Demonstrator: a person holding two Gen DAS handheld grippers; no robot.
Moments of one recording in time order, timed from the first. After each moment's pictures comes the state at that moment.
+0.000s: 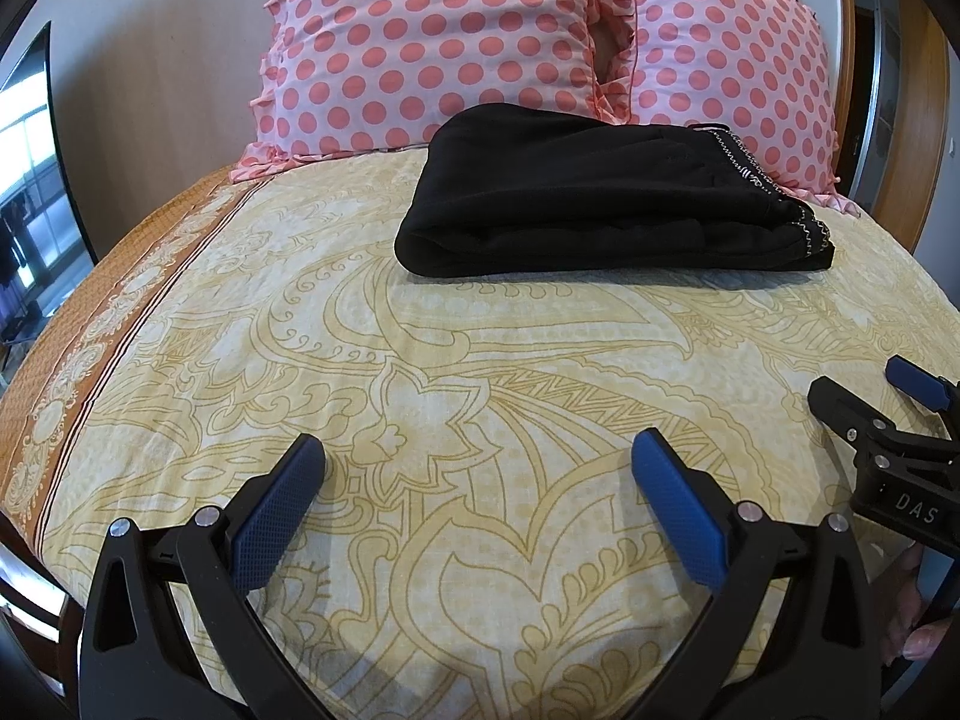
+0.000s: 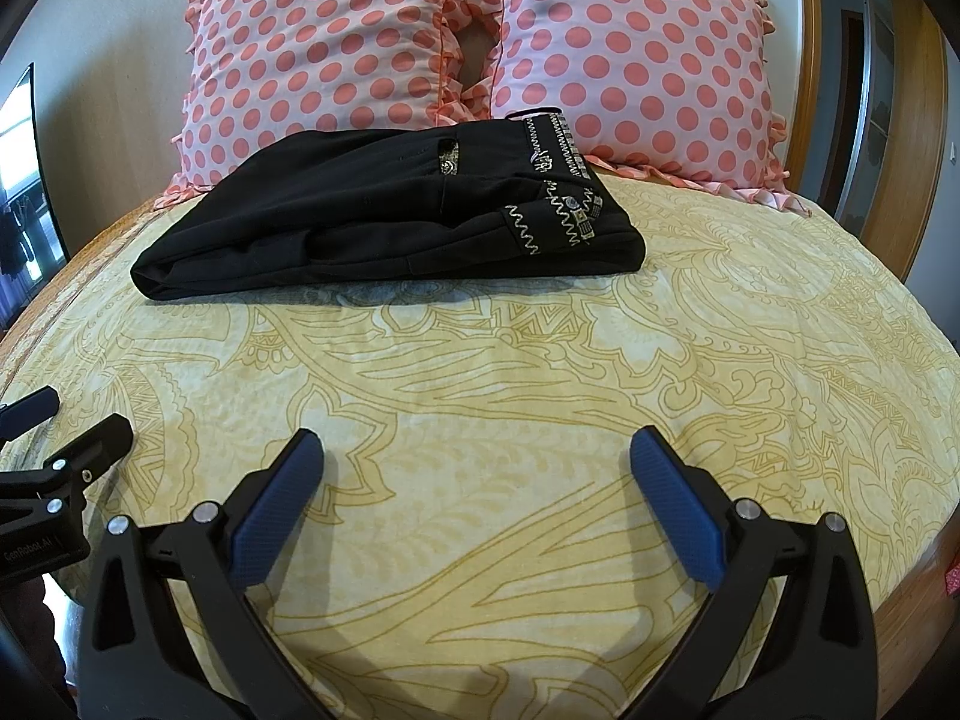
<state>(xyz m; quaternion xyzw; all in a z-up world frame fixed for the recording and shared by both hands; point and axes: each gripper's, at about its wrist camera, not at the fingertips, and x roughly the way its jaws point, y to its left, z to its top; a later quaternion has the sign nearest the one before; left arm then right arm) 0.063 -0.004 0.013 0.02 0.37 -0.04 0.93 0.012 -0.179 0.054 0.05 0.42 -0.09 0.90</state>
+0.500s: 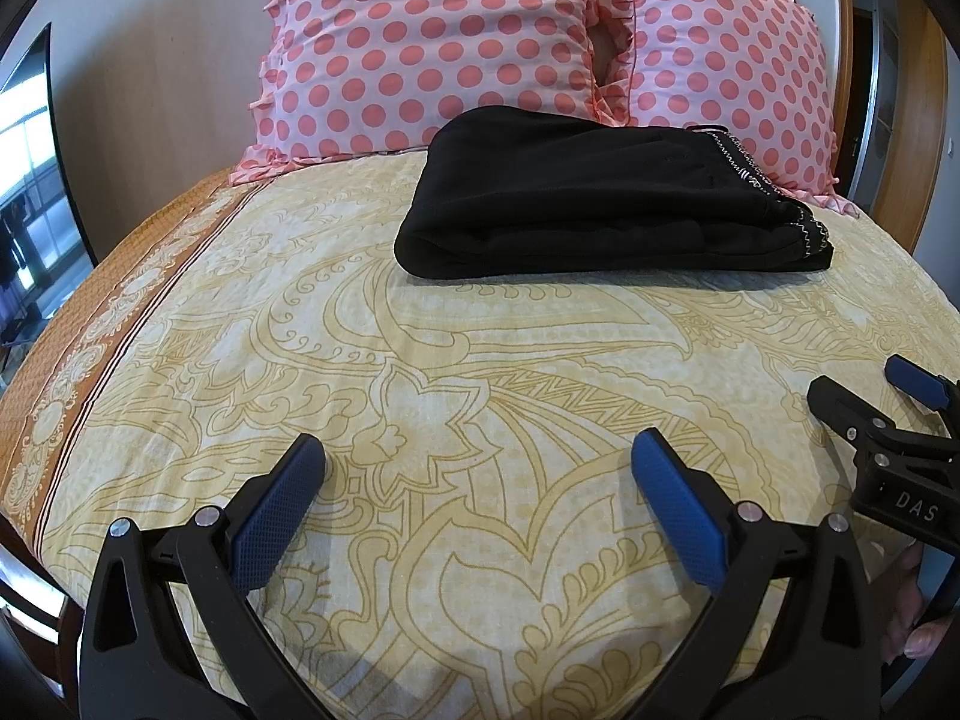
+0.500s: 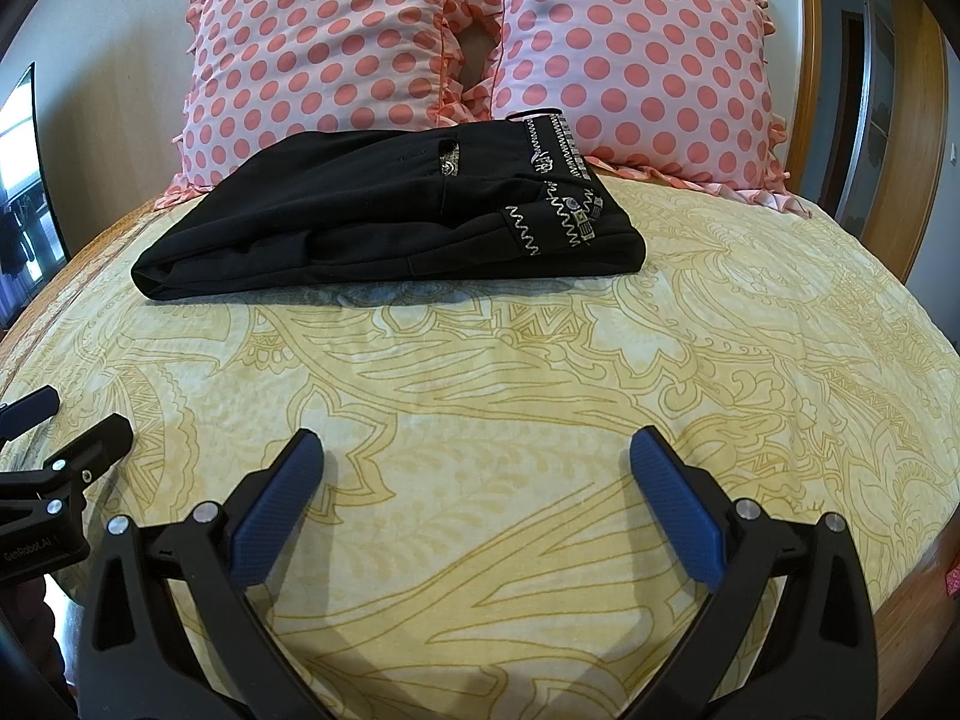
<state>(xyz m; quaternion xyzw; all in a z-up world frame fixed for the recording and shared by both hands) 0.064 -0.006 0.014 0.02 0.37 -0.04 0.93 0.013 -0.178 0.054 0.05 0.42 -0.09 0.90</state>
